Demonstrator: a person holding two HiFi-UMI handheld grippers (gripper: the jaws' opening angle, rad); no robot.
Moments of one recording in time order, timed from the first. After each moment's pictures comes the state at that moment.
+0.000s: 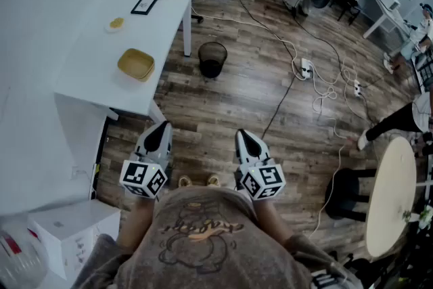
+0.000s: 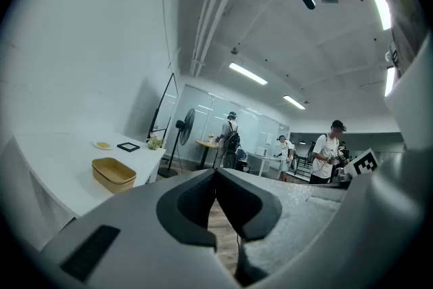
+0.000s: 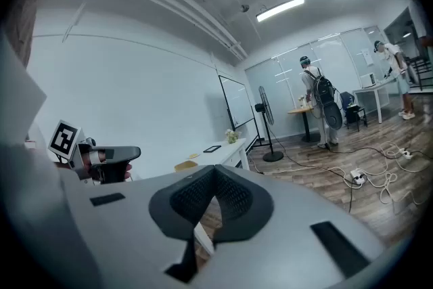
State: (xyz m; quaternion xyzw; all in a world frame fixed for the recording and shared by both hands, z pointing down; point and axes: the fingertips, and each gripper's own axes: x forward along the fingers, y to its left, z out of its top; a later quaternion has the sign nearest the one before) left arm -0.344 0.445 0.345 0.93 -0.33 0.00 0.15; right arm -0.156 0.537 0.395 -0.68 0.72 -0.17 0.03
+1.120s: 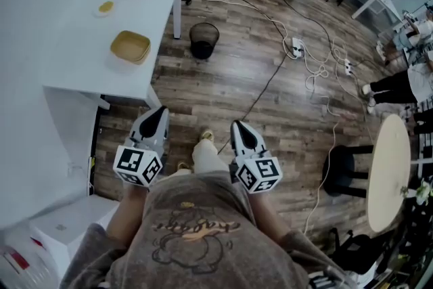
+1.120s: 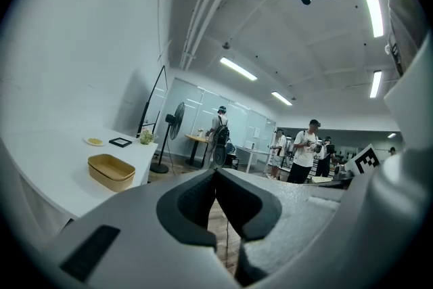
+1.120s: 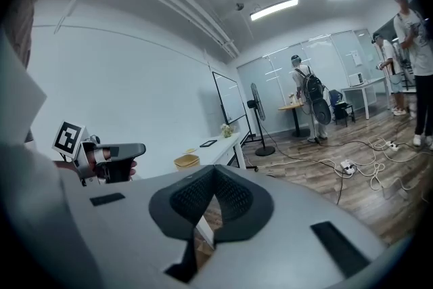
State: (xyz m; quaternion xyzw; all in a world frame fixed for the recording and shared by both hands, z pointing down) left arm -0.382 0.431 0.370 0.95 -0.27 0.02 0.14; right arm -0.216 0.543 0.420 -0.70 0.69 -0.18 0.03
